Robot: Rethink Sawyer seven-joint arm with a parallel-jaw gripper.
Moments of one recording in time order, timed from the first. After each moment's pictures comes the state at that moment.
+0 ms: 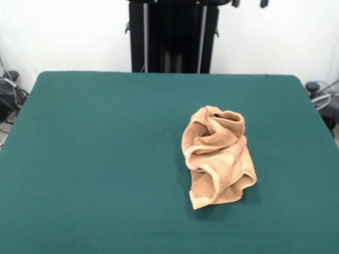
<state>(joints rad) -0.06 -1.20 -0.01 2.16 0.04 0.58 1.57</state>
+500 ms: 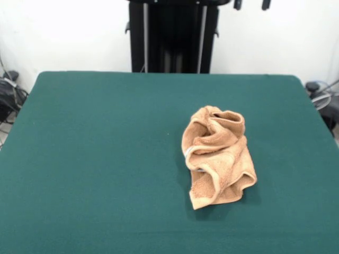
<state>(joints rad) -0.04 -1.16 -0.01 2.14 0.04 0.61 1.57</state>
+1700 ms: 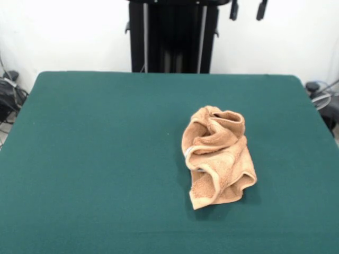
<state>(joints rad) -0.04 -1.08 -0.02 2.14 0.04 0.62 1.57</state>
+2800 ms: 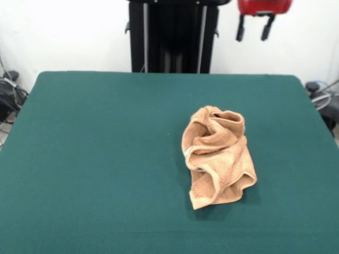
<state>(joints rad) 0.02 -0.91 -0.01 2.05 0.05 0.62 1.57</state>
